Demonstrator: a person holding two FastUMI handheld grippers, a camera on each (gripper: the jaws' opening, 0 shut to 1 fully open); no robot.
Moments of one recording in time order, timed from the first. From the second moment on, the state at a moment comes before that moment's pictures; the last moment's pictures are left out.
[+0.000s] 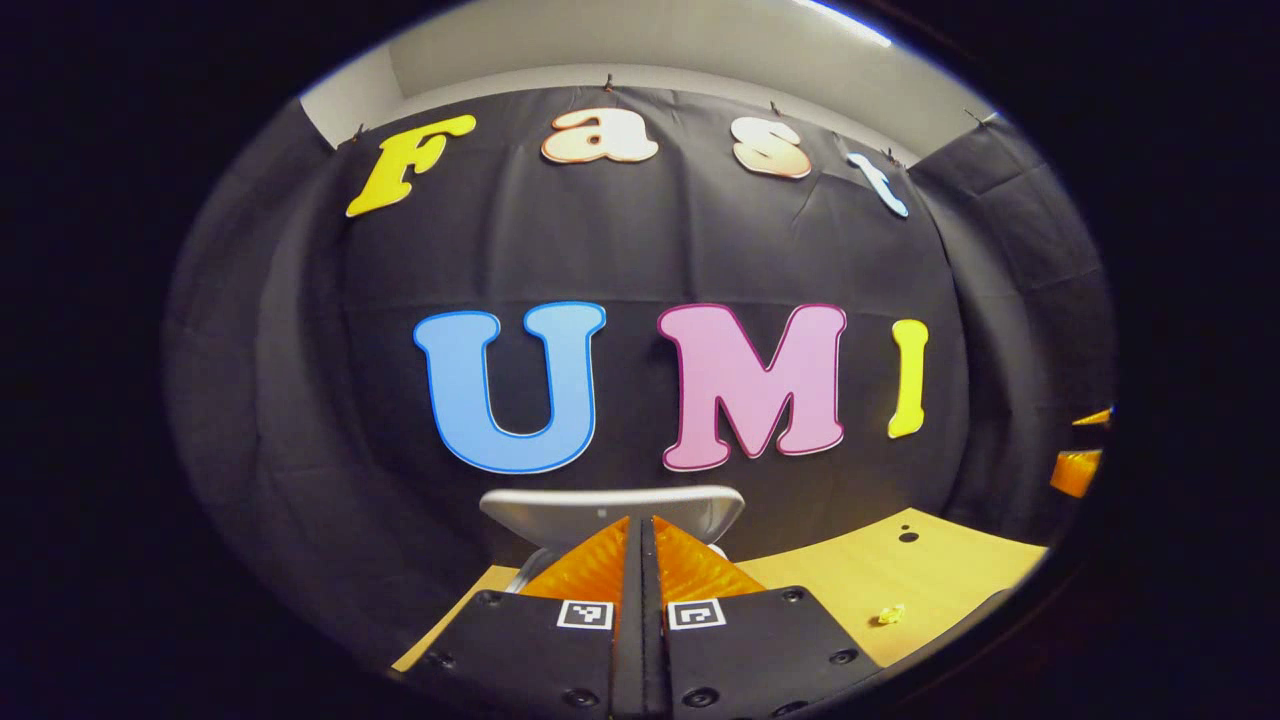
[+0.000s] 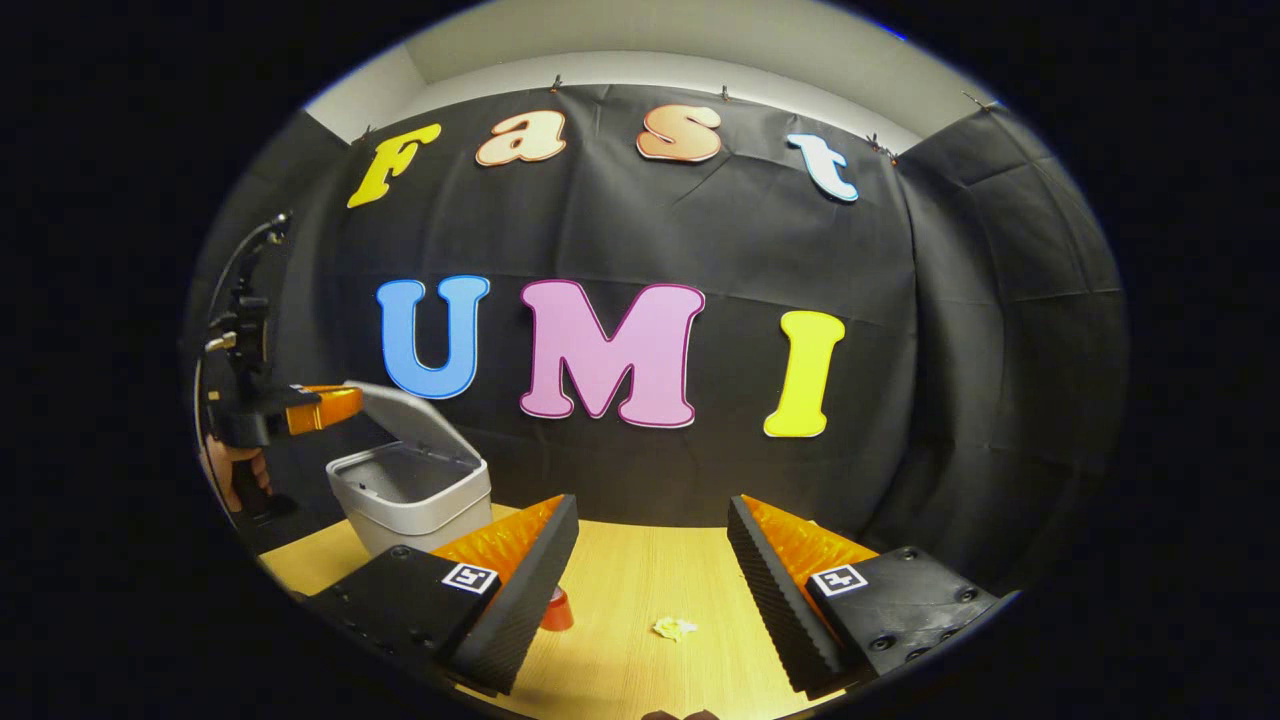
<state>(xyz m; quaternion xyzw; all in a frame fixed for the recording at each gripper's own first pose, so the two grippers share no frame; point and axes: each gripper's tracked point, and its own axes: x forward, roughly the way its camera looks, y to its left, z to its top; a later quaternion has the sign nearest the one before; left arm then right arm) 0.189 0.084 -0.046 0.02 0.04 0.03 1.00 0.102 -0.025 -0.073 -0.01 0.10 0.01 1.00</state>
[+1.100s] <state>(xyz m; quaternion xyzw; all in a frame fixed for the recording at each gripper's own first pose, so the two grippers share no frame) 0.055 -0.006 -0.076 0.01 0.08 -0.03 1.00 0.137 -0.024 -0.207 -0.02 0.29 0.04 0.96</state>
